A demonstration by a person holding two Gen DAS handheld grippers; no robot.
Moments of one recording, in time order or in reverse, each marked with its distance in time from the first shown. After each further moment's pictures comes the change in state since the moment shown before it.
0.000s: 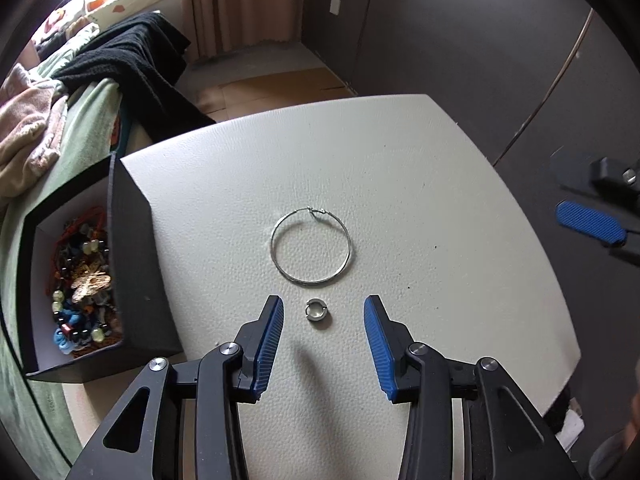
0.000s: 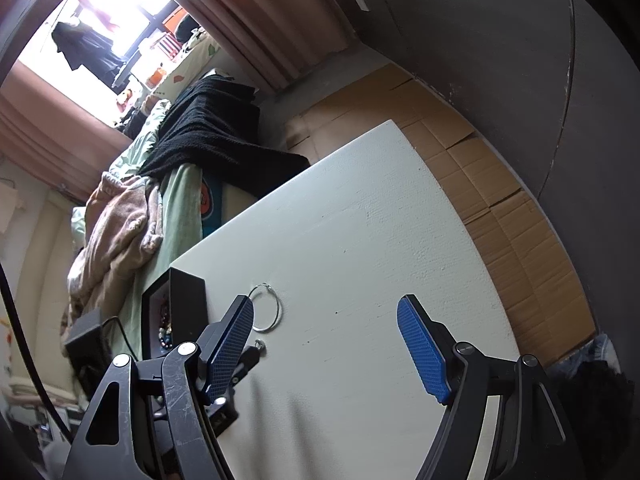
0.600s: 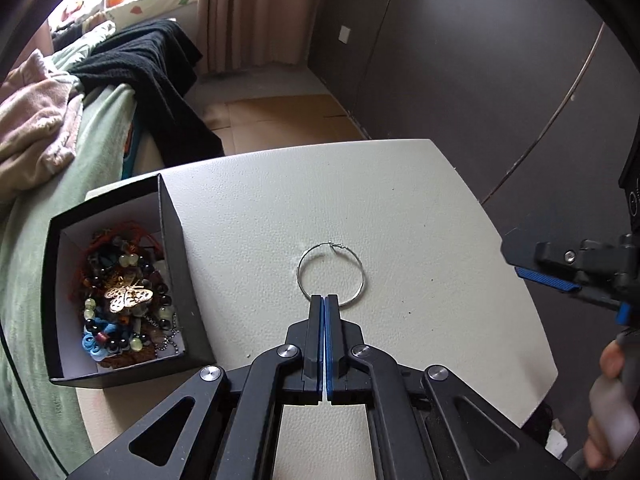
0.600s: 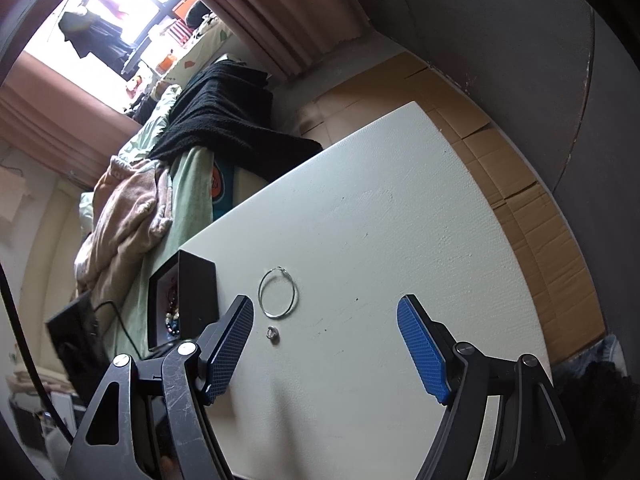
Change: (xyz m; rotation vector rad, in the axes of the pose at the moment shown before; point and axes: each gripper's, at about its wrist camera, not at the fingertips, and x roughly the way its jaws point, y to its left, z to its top) left arm -0.031 0.023 0.006 -0.069 -0.085 -0.050; right arm 0.016 0.011 -0.007 -0.027 0.049 0.032
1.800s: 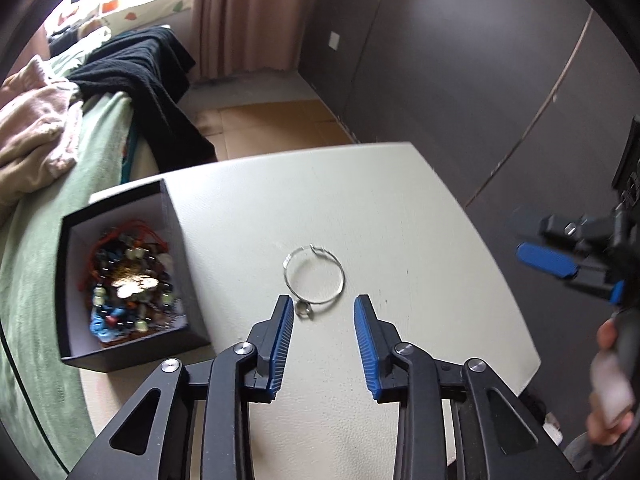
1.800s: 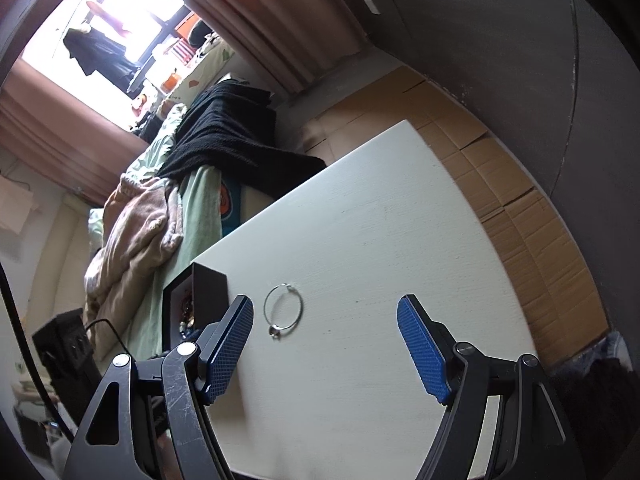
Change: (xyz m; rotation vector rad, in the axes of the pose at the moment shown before) left arm -0.019 -0.010 -0.010 0.022 -0.013 -0.028; right arm -0.029 -0.007 -0.004 0.033 -0.067 0.026
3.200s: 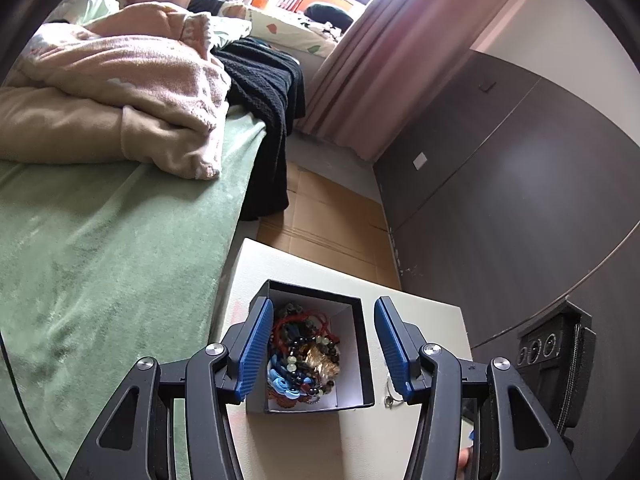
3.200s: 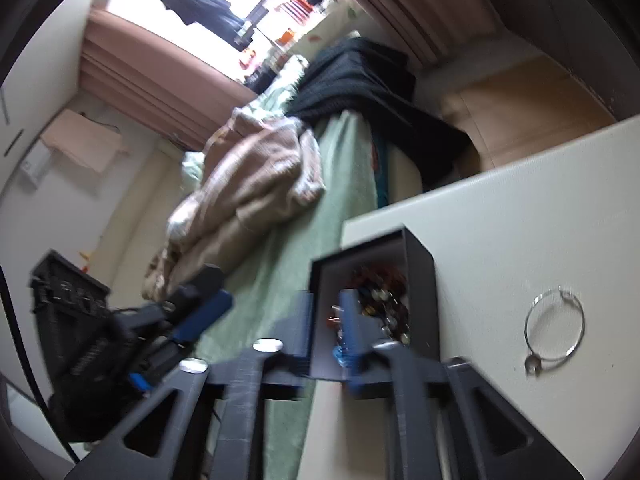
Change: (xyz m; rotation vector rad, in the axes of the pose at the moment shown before) left arm -0.107 0.166 0.009 -0.486 -0.307 -0.028; right arm 0.112 0.163 -0.031 -0.184 0.112 0.346
